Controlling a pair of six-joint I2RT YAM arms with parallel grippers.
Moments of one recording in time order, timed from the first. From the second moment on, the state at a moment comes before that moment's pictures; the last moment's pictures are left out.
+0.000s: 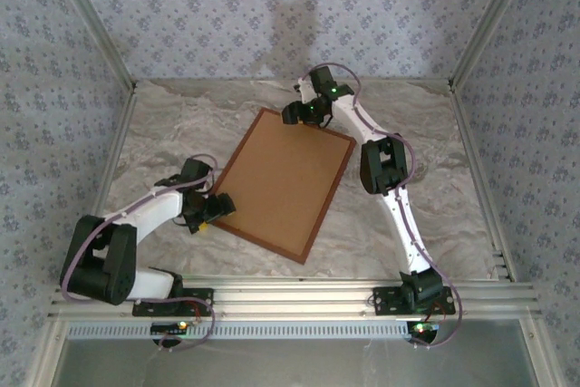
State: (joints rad) left arm -0.29 1.39 0.64 -0.59 0.18 -0.71; right arm 0.38 2.65 2.46 -0.79 -0.51 0.18
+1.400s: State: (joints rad) left arm -0.24 1.83 1.17 -0.69 0.21 -0.62; right arm 0.21 2.09 1.76 -0.56 -0.50 0.16
